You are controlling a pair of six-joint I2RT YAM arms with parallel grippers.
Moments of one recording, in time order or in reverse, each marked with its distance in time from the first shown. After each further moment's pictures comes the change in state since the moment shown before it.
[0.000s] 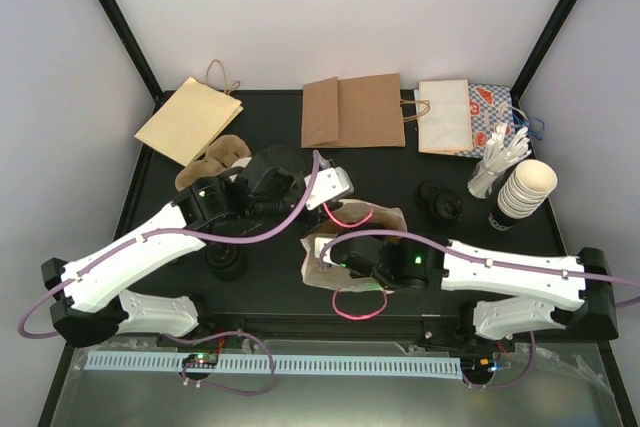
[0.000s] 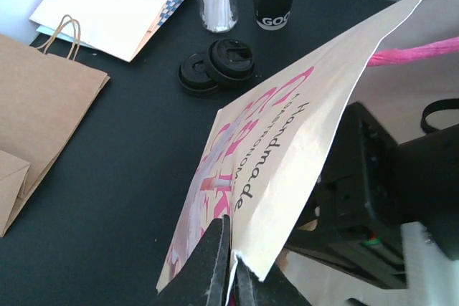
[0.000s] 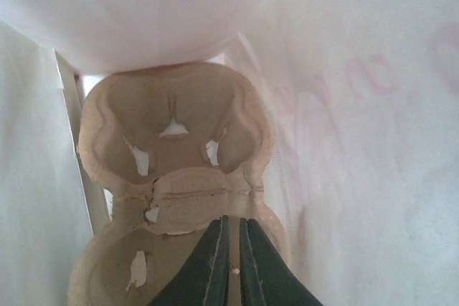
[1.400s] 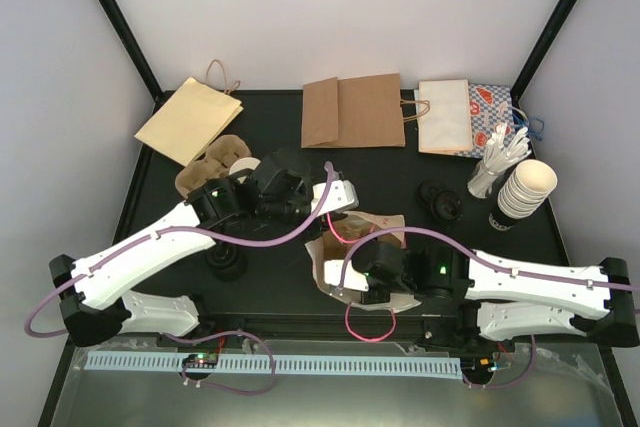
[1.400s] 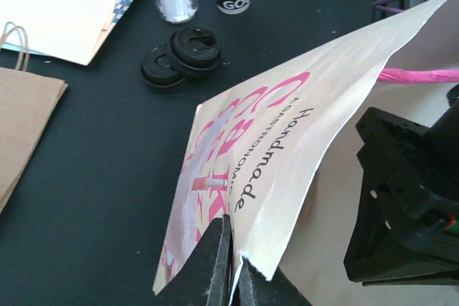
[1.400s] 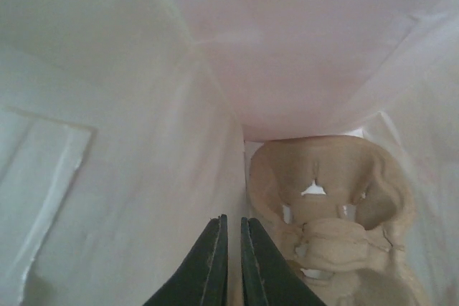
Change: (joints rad) left arm 0.029 0.024 -0.069 0.053 0.104 0.126; right arm 0.009 -0.167 -0.132 0.045 -0.422 0.103
